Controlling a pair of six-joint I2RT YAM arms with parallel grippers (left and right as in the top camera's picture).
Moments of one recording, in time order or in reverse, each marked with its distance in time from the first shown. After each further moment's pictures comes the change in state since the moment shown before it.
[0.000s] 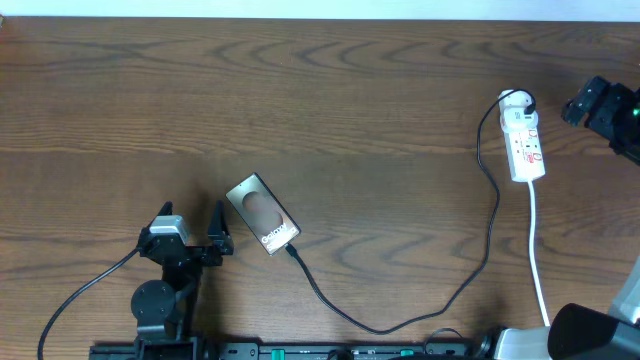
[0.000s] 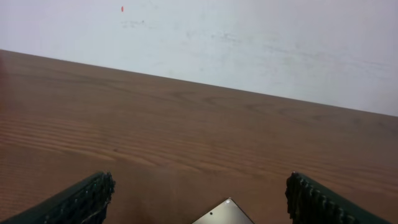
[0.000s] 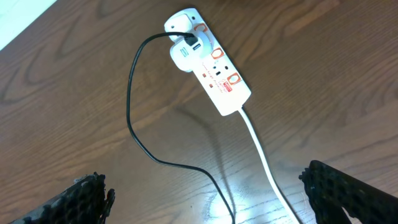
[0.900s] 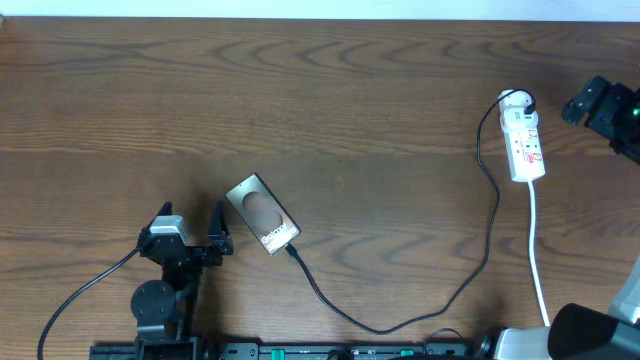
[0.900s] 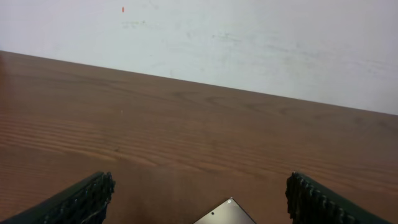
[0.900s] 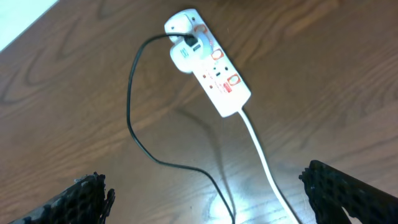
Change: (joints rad) left arm 0.000 0.000 0.000 -0.001 -0.003 0.007; right arm 0.000 0.000 0.000 0.009 0.002 0.000
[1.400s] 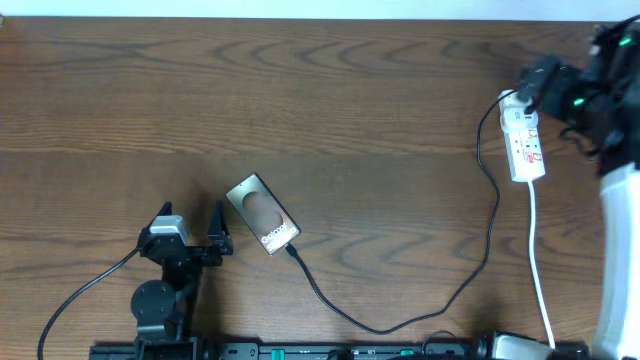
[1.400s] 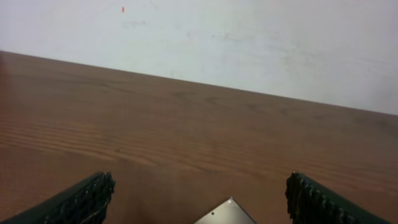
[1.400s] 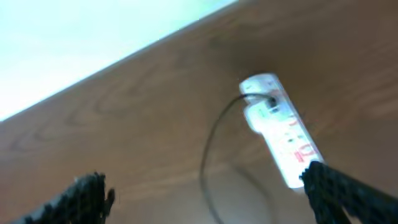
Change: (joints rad) left arm 0.000 0.000 0.001 -0.002 0.000 0.000; right arm 0.231 -0.184 -0.379 0.577 0.000 0.076
